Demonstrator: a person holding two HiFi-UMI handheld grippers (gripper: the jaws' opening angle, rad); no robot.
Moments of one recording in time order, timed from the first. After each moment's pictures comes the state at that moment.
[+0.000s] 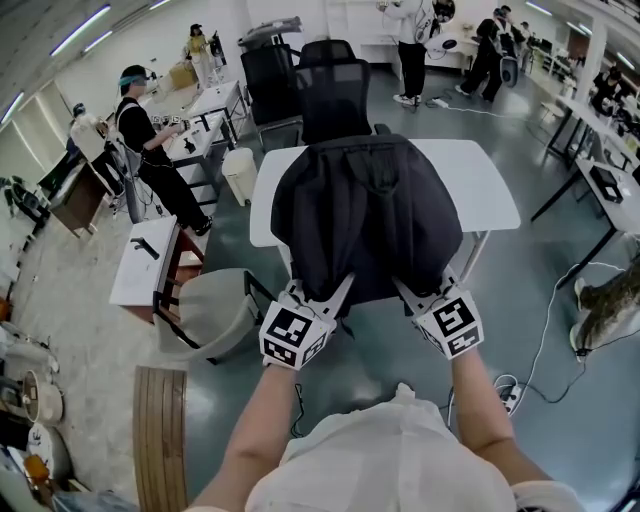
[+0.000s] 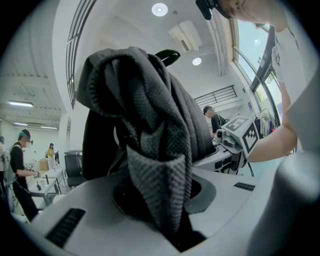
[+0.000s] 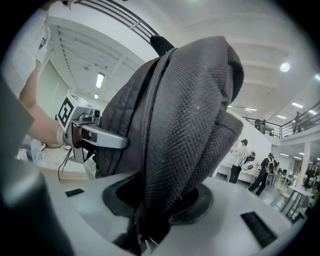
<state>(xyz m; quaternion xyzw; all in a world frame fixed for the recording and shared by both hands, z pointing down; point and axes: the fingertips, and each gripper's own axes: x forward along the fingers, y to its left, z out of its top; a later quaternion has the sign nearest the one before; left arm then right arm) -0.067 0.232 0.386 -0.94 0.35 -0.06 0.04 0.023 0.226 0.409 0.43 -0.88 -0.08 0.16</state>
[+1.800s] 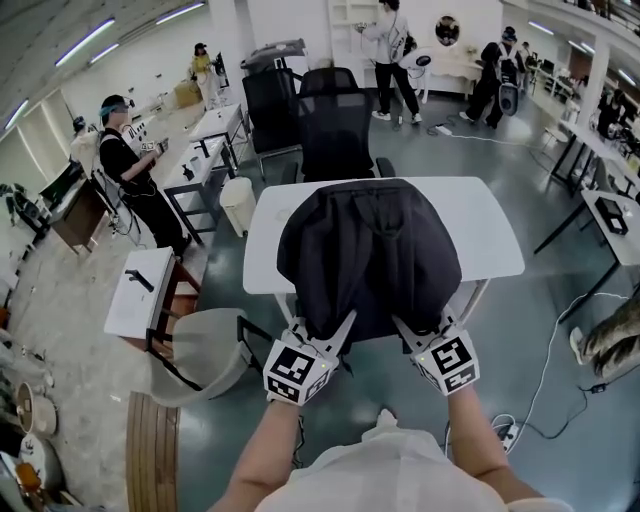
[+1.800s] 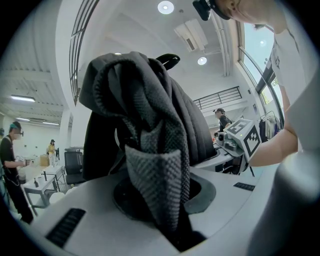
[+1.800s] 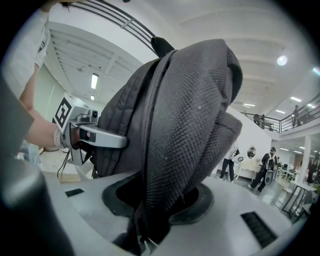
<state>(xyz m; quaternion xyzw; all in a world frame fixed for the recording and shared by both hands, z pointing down) -0.042 0.148 0.387 -0.93 0.36 -0.06 0.02 0.048 0.141 0.414 0.43 -0.88 -0.05 0.16</state>
